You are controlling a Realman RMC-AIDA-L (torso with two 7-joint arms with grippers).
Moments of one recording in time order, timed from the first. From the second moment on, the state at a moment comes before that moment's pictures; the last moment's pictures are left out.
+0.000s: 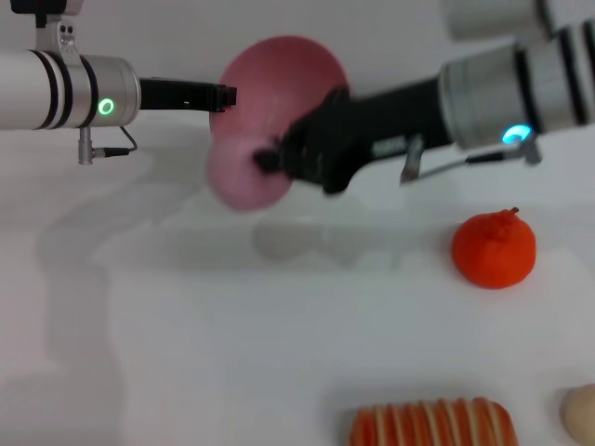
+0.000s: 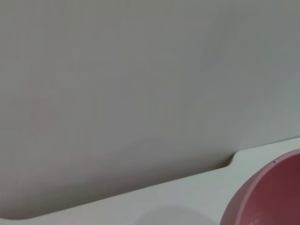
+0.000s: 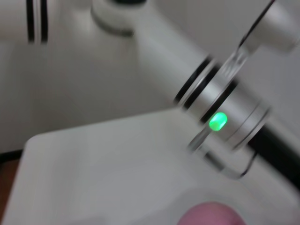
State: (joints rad) left arm -0.81 -2.05 0.97 0.65 -1.02 -0.86 0.99; right arm 0.64 2.07 -1.41 -1.29 -1.90 -1.31 2.04
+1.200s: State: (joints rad) left arm -0.82 -2.05 0.97 0.65 -1.02 -0.87 1.00; right arm 0.67 2.07 -1.28 -1.18 -2.02 -1.05 2.01
